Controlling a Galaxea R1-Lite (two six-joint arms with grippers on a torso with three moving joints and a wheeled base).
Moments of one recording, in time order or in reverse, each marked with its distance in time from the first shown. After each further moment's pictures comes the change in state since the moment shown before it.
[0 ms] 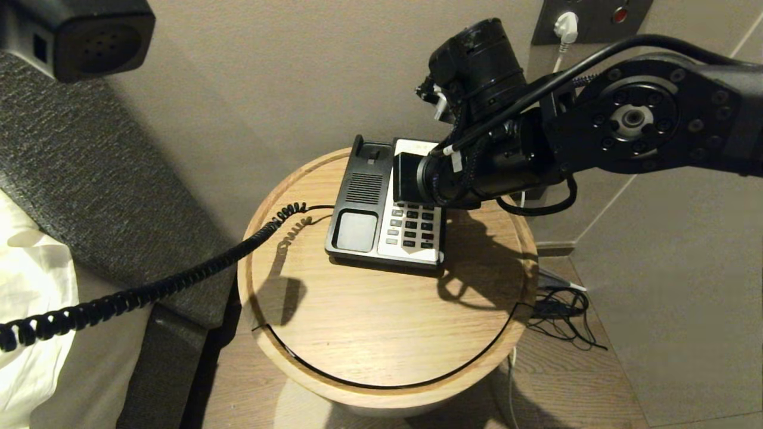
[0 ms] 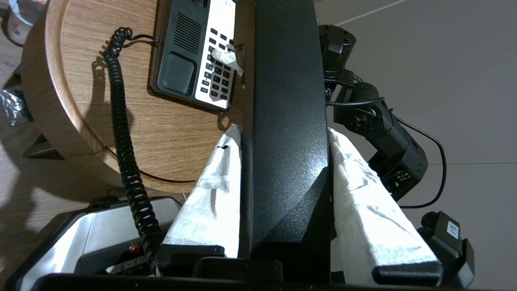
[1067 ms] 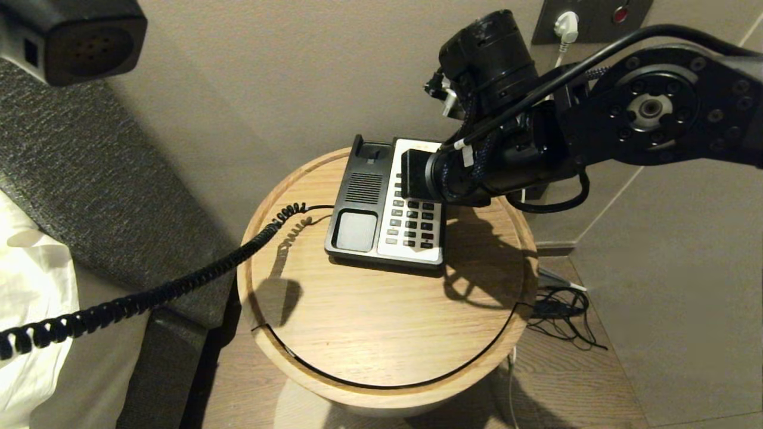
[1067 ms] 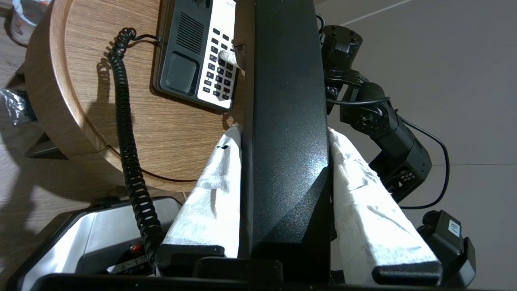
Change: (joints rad) left arm 0.010 -0.014 0.013 -0.001 -0.003 0.000; right arm -0.001 -0.023 0.001 0.022 -0.001 -0.002
